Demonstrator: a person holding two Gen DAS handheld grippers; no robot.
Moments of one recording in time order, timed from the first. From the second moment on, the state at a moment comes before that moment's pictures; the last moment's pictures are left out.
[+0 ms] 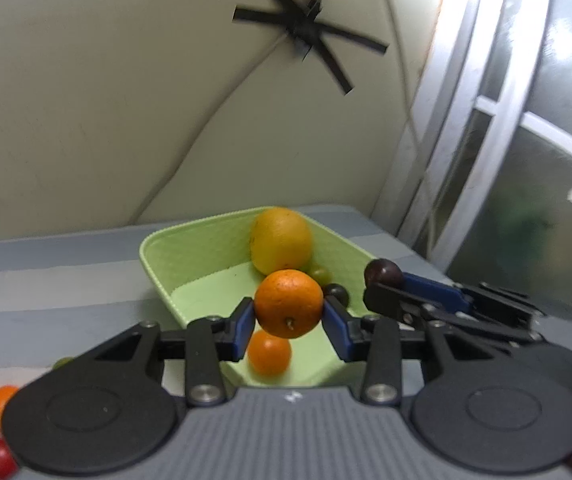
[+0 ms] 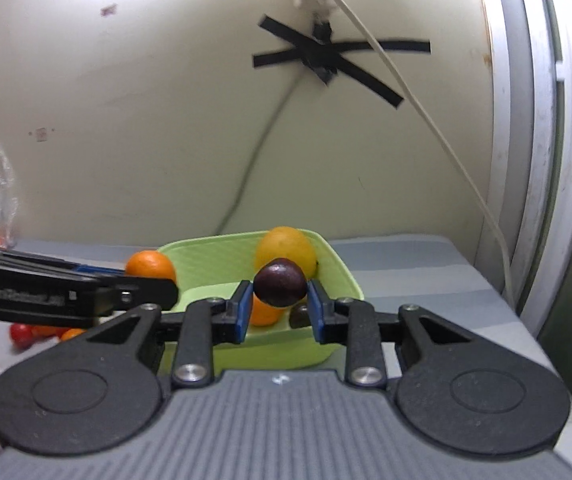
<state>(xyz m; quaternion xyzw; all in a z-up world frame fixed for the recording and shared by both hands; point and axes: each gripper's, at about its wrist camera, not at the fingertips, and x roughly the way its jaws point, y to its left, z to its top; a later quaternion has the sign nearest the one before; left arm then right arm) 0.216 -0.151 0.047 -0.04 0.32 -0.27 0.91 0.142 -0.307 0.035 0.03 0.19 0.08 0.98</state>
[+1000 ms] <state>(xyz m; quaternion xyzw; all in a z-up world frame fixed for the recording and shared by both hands) 0.135 0.021 0.022 -0.04 0.30 -0.12 0.95 0.092 -0.200 0.027 -0.02 0.20 0.22 0.96</state>
